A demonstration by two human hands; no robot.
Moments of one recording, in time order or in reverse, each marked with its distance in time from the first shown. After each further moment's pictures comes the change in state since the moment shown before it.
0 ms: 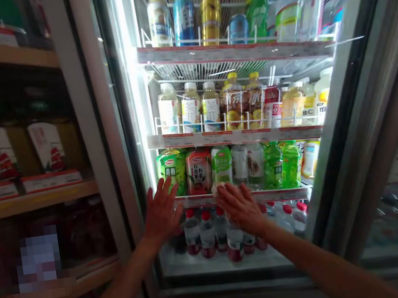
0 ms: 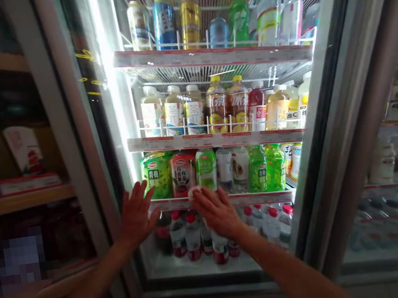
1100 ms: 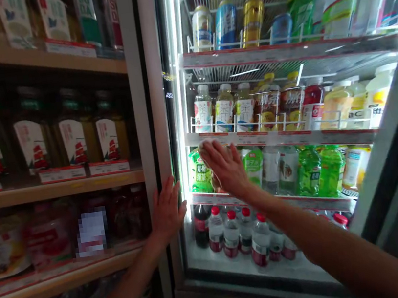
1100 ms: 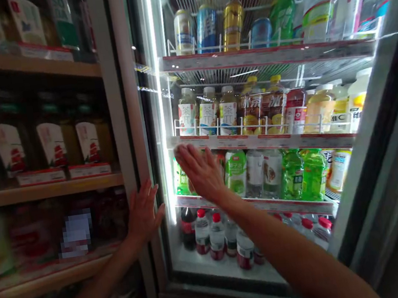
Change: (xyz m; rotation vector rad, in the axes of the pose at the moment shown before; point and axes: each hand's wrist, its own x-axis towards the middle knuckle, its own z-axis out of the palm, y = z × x) left_hand -0.036 -0.055 -0.031 0.108 -0.064 -0.163; right_hand 0.144 -0.043 0.026 0.046 0.073 0.005
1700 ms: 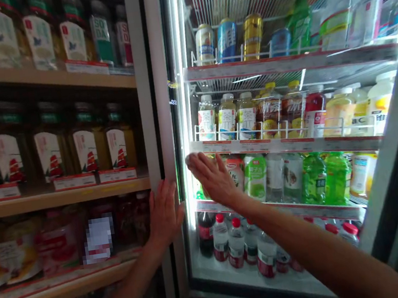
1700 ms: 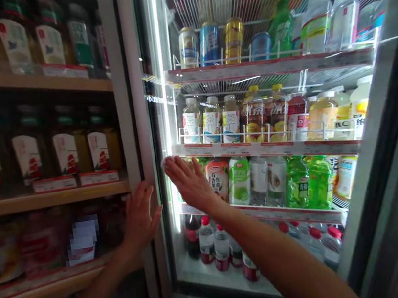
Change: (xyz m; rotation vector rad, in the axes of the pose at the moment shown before) left_hand 0.013 -0.013 -0.019 -0.010 0.045 -0.065; right_hand 0.023 -0.027 0.013 -0.005 0.009 -0.066
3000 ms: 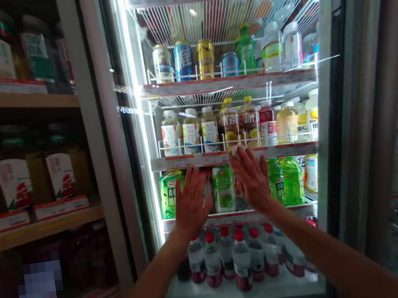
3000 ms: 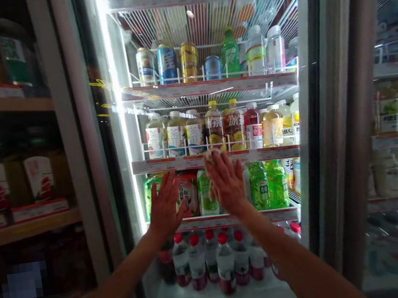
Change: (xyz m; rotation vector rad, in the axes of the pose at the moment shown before) left_hand 0.088 0.142 0.044 -0.192 0.097 0.261; right_hand -0.108 0.118 -0.073 -0.143 0.165 0.359
